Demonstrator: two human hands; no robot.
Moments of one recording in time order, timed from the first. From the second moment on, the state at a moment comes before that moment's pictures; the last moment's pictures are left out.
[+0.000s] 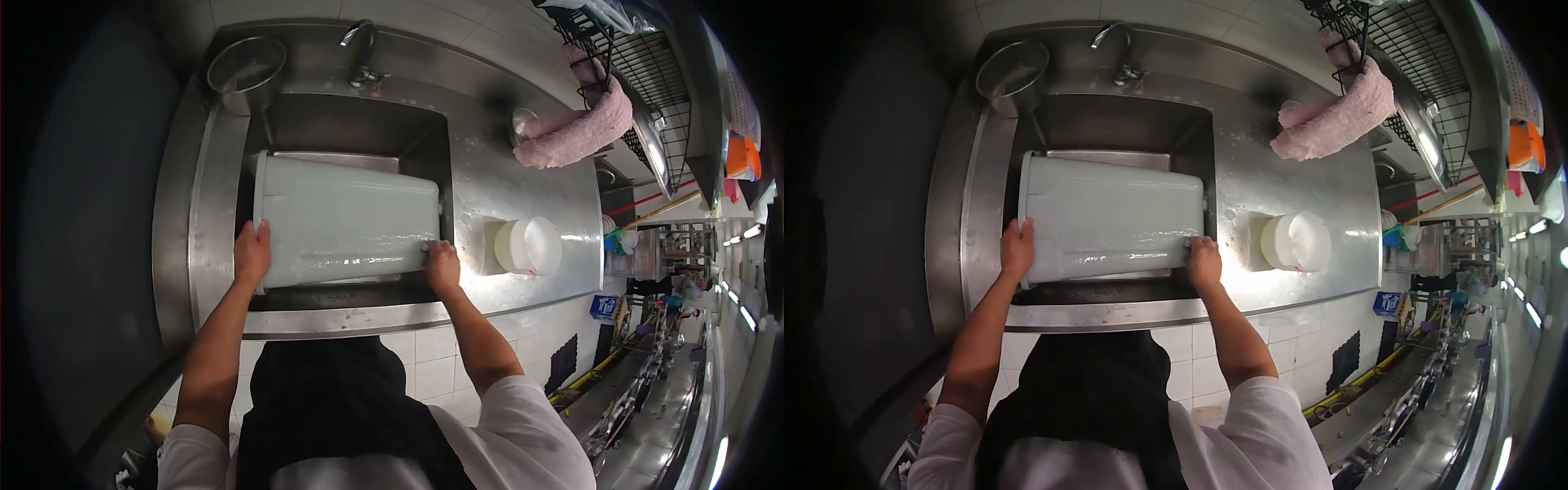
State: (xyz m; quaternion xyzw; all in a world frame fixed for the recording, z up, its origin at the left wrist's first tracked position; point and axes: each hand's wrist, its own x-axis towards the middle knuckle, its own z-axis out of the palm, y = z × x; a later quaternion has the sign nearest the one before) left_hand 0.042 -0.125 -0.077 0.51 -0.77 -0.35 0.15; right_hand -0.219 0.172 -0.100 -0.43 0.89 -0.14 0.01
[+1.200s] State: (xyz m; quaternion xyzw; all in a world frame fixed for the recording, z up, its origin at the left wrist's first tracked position) left_hand 0.041 -0.126 -0.082 0.52 -0.77 -0.33 0.17; right_hand -0.091 0.074 -0.112 -0.55 0.82 -0.14 0.04
